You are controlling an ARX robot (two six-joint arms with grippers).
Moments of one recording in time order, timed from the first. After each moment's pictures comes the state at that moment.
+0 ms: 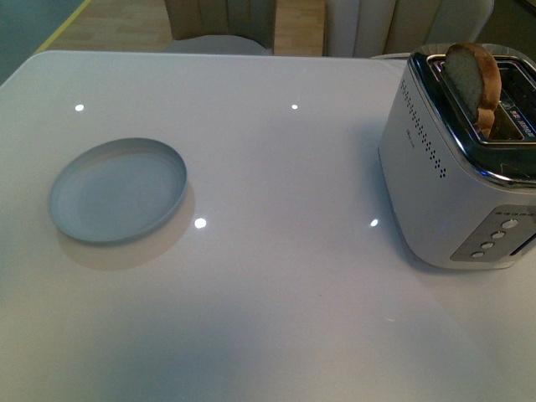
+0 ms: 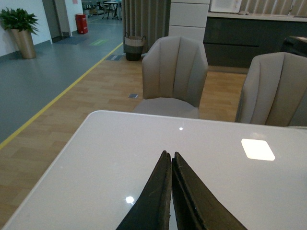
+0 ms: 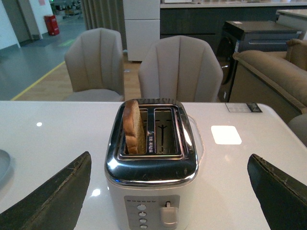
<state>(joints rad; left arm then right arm) 0.08 1.15 0.18 0.96 0.08 -0.01 0.00 0.01 0.02 0.00 0.00 -0.01</state>
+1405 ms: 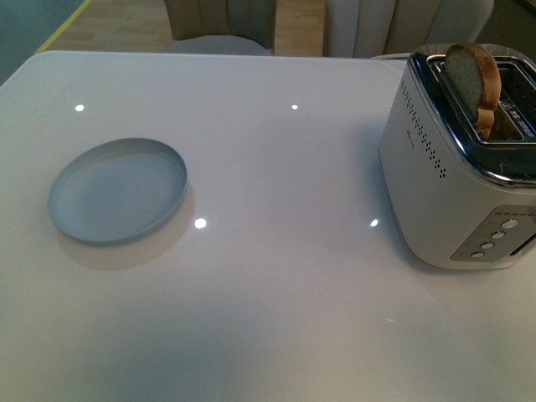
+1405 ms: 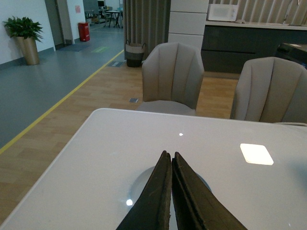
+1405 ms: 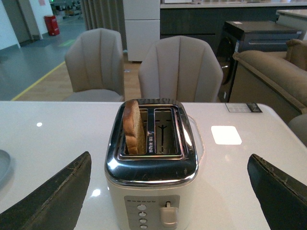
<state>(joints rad) 0.00 0.30 0.01 0.30 0.00 -0.01 0.00 0.01 0.02 0.00 0.00 -0.01</state>
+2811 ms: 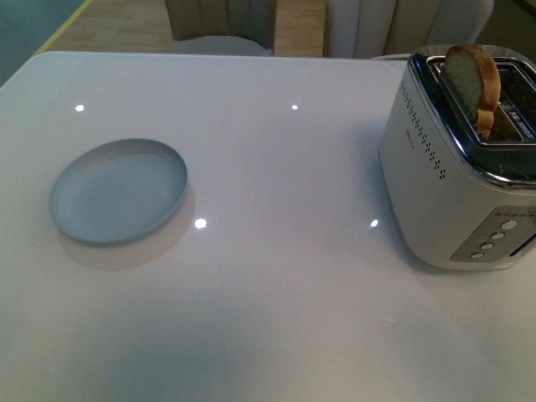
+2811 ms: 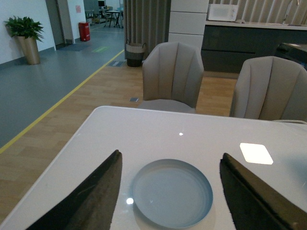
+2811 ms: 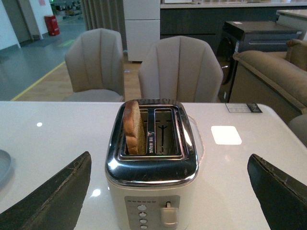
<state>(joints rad) 0.00 0.01 0.01 0.00 0.00 -0.01 0.00 0.00 0.02 0.00 0.00 -0.01</state>
